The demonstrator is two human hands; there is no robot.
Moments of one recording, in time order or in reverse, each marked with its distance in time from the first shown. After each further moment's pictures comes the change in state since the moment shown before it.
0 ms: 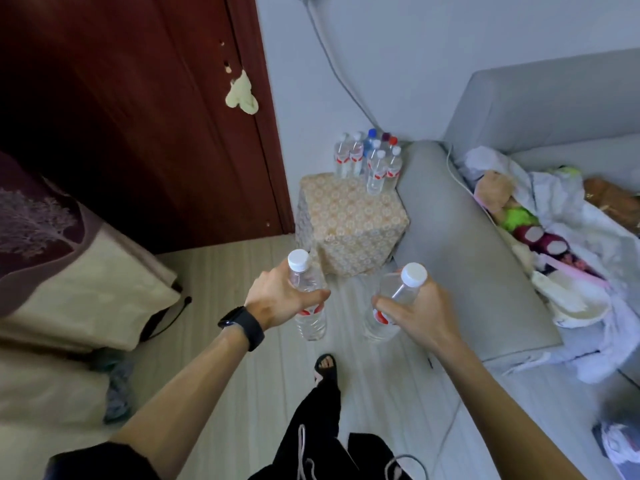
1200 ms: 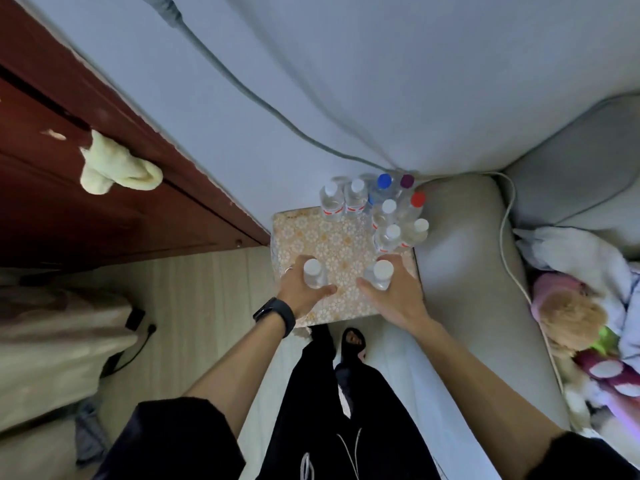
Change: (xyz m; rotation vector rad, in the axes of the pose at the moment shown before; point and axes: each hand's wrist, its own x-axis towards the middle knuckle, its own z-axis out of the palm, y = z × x) left_hand 0.579 0.064 0.066 -0.245 -0.216 -0.361; right_hand 0.602 0.004 0.081 0.009 -0.393 0.205
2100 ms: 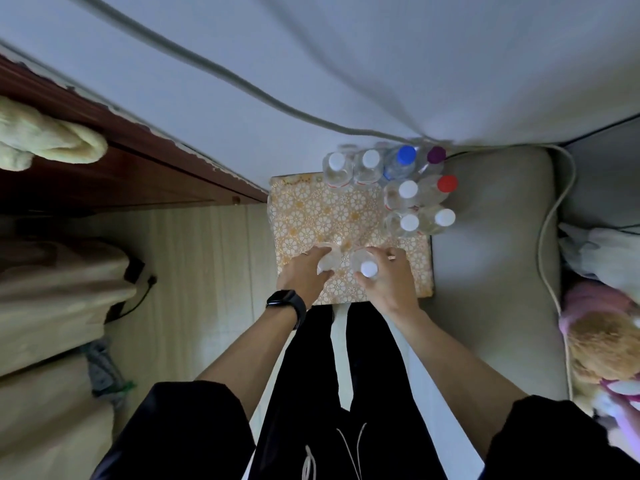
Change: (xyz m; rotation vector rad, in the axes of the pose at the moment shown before) left_hand 0.078 -0.028 0.047 0.351 -0.010 -0.052; right_hand 0.093 0.072 0.050 -0.359 -0.051 -0.053
